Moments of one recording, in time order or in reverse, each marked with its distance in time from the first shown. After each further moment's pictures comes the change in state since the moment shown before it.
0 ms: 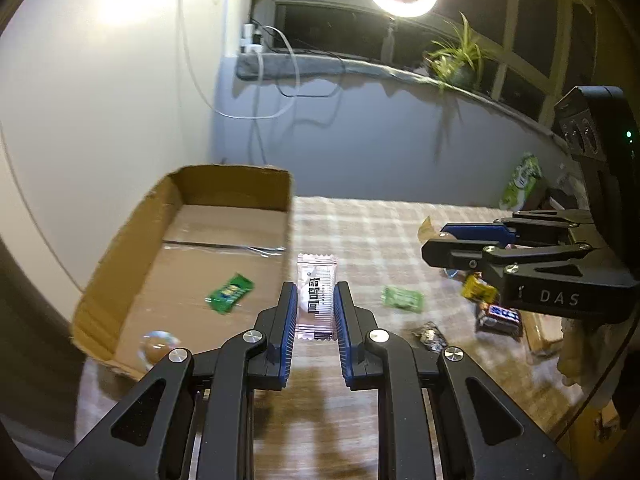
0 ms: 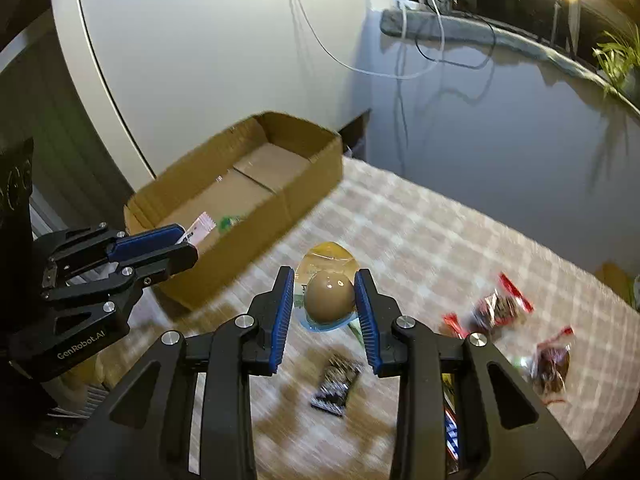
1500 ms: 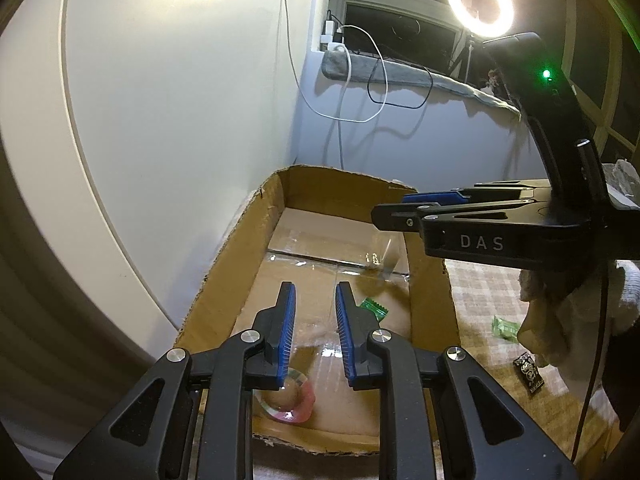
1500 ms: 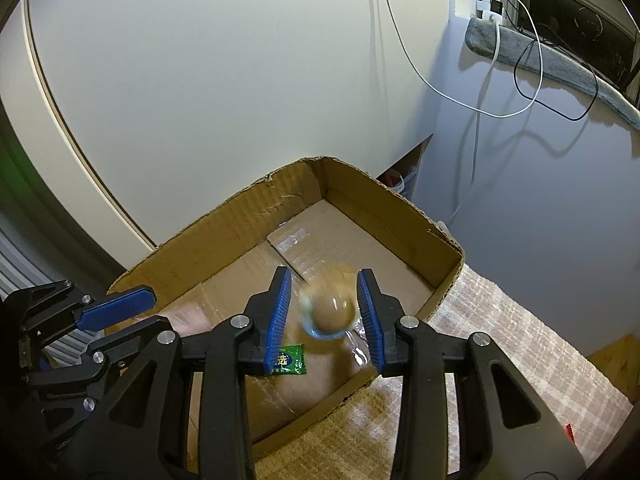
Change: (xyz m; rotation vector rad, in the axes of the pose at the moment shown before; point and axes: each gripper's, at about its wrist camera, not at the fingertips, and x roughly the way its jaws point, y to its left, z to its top) left arm 0.014 0.090 0.007 -0.118 -0.007 0.150; right arm 0.128 0.065 0.105 -0.121 0.034 0.071
